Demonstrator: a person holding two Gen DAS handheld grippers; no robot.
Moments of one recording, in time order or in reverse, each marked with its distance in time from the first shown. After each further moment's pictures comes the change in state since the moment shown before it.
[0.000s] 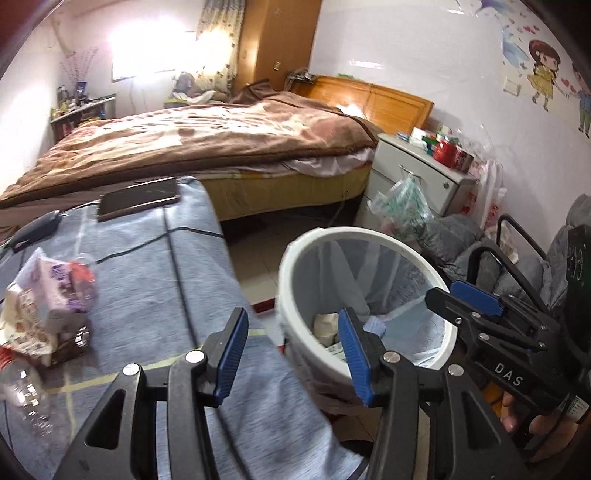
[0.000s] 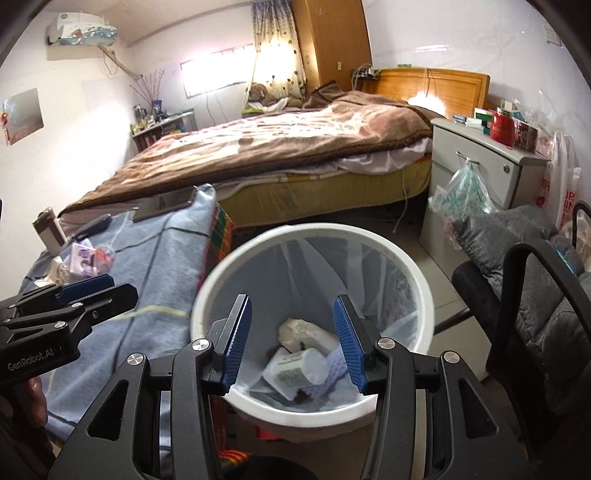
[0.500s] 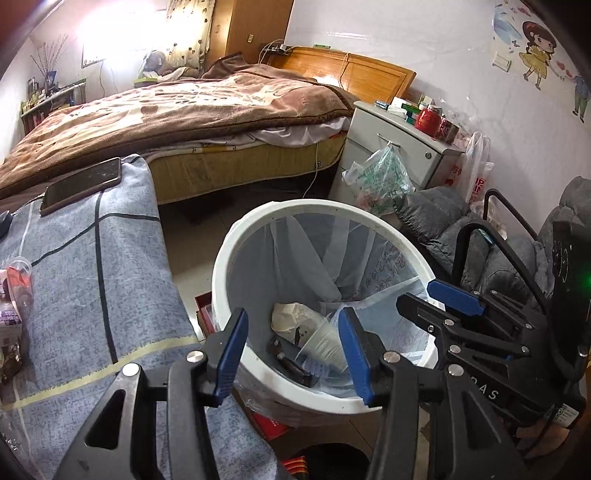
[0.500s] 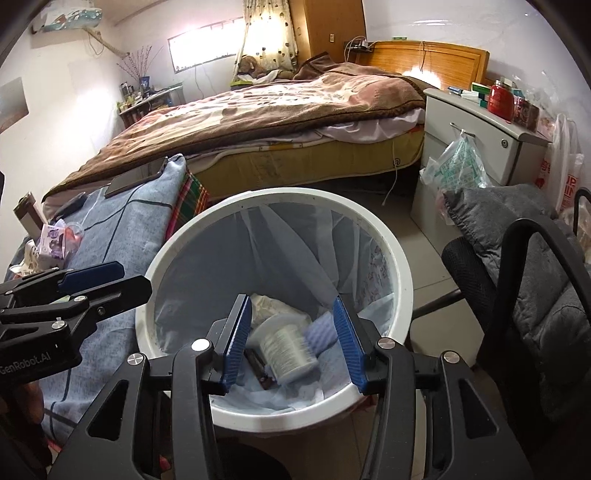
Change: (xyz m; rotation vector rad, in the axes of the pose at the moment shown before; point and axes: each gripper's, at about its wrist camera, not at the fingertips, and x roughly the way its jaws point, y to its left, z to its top) left arm 0.055 -0.045 0.004 0.042 0.117 -0.089; right arm 0.024 -0.036 -0.006 0.001 0.115 -0.032
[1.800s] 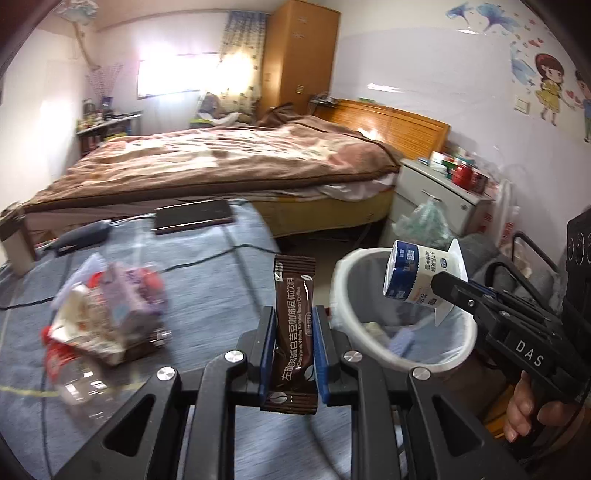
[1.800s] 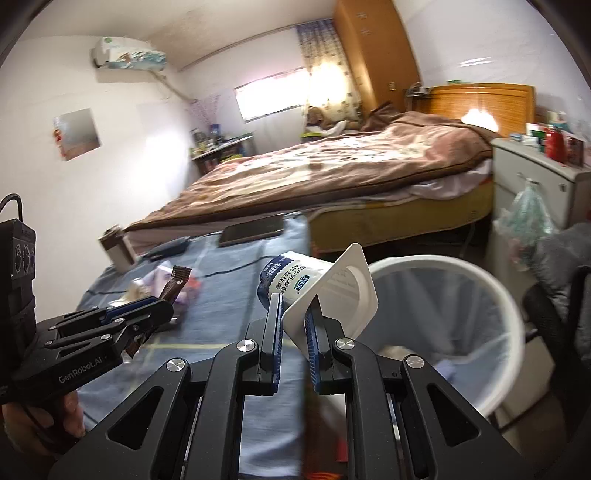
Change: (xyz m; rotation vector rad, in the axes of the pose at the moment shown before) left arm -0.097 0.077 -0.024 -0.039 -0.196 0.151; right arm -0.043 0.081 0.011 -0.015 -0.211 0.256
